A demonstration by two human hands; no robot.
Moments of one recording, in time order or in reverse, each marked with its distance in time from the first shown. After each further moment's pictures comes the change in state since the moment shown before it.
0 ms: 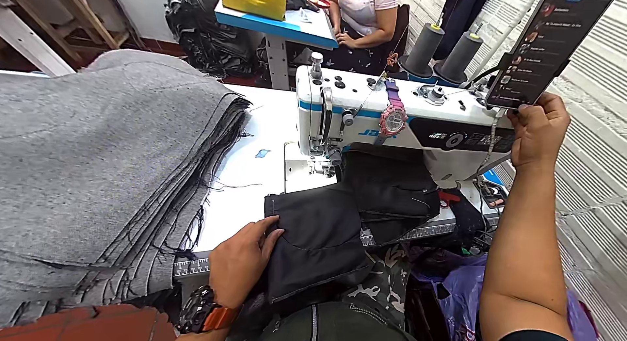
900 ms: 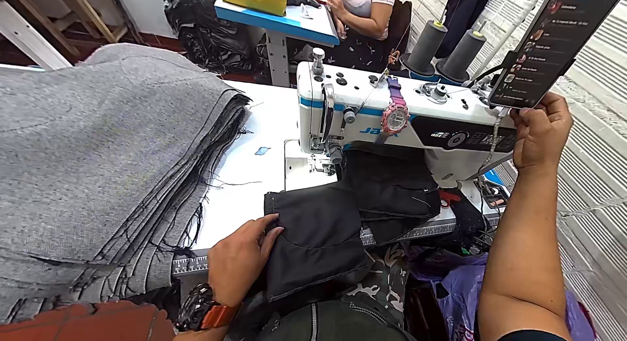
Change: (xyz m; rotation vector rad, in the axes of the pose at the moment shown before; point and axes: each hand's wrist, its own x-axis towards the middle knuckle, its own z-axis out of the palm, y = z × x) left_hand 0.000 0.001 -0.001 0.000 -0.001 -0.011; right_hand -0.001 0.004 -0.004 0.046 -0.056 -0.043
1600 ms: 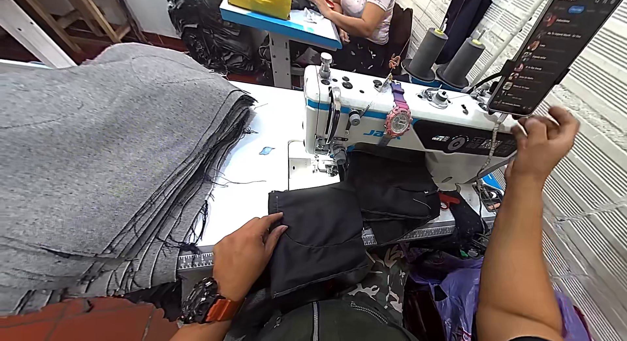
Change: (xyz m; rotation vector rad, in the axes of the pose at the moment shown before) left_hand 0.001 -0.003 0.002 0.001 0.003 0.001; right_hand -0.029 -0.013 0.009 -0.149 0.237 -0.048
